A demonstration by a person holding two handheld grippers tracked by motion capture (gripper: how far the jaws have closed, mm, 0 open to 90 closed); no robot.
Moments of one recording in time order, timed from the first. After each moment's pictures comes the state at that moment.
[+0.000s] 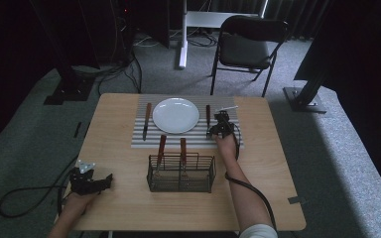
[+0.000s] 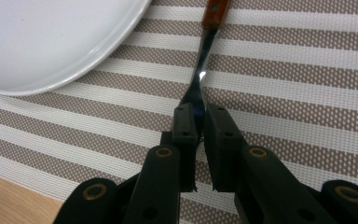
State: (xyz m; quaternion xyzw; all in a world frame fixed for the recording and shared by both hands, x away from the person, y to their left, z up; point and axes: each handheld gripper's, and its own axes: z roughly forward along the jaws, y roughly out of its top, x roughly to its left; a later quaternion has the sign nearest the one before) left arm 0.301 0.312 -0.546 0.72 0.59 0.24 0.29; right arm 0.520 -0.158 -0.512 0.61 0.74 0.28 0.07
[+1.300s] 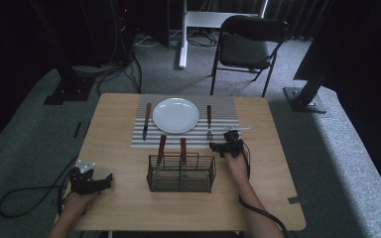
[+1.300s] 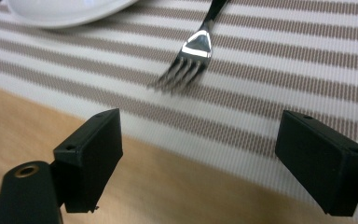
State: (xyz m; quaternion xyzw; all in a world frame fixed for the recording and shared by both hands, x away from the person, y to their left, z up) left arm 0.301 0.312 -0.546 0.72 0.59 0.24 0.29; right arm 0.447 -0.189 -0.532 0.54 0.75 0.36 0.13
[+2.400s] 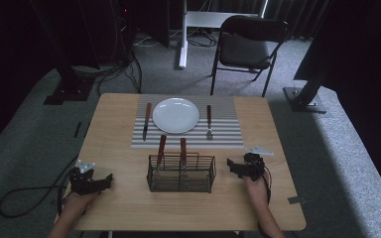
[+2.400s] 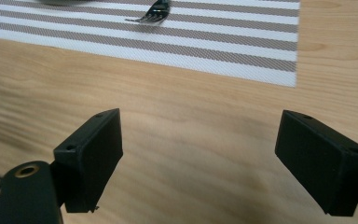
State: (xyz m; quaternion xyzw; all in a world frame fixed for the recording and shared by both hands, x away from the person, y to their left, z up) left arm 0.301 0.312 -0.546 0.72 0.59 0.24 0.29; right arm 0.356 -0.241 -0.529 0.54 0.72 0.38 0.20
